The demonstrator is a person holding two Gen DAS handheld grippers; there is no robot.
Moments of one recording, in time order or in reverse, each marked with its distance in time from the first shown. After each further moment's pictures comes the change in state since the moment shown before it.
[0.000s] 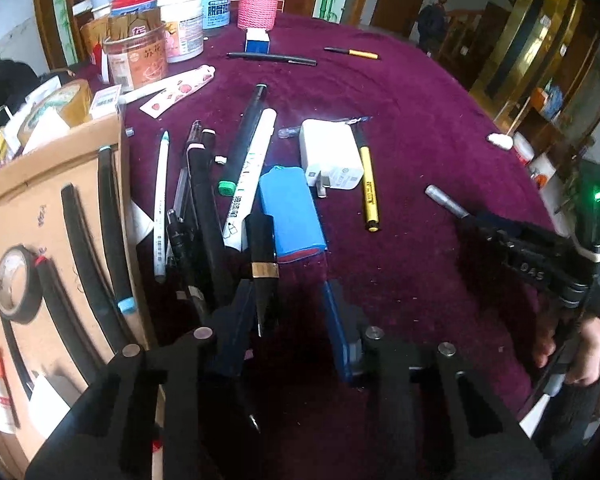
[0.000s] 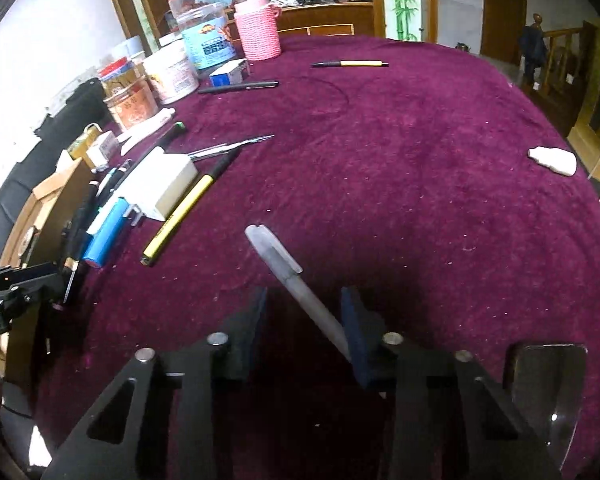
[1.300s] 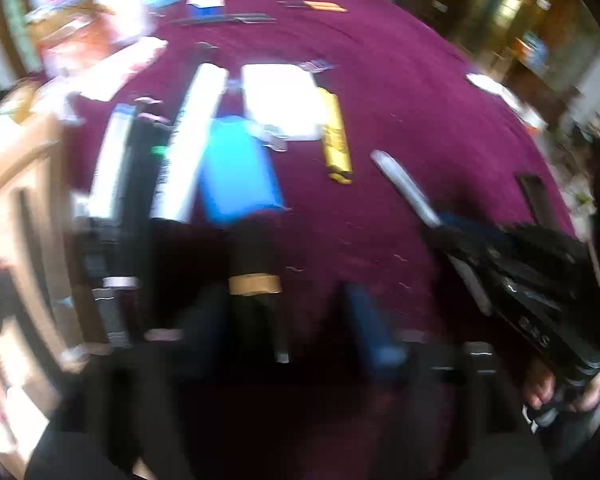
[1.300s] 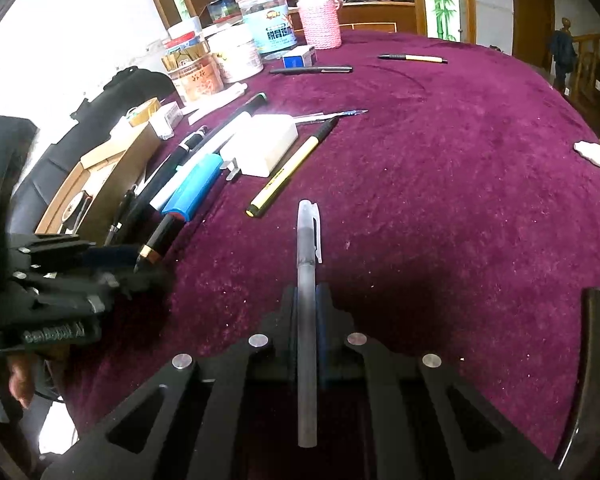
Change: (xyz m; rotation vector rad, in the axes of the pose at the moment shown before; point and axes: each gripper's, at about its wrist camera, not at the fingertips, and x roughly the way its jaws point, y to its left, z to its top) left arm 0.028 -0.027 -0.010 0.155 0.137 -0.073; right arm -0.009 0.058 -0.034 -0.025 0.000 0.137
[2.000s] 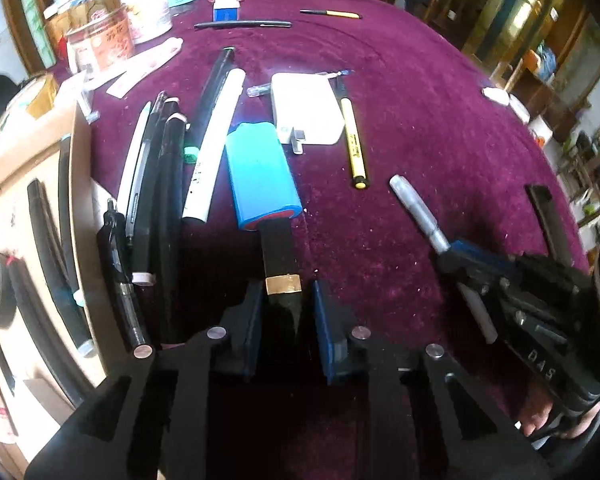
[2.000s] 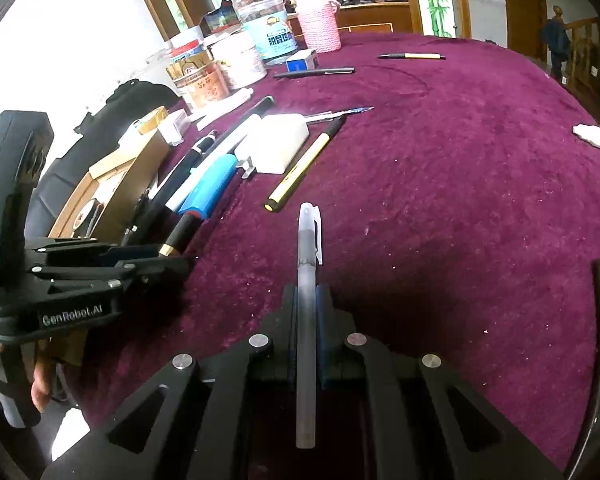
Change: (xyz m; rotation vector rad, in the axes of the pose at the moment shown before) left arm -0.013 0.010 -0.009 -0.106 -0.038 0.041; right arm -0.003 0.009 -0.009 0.046 -0.017 0.048
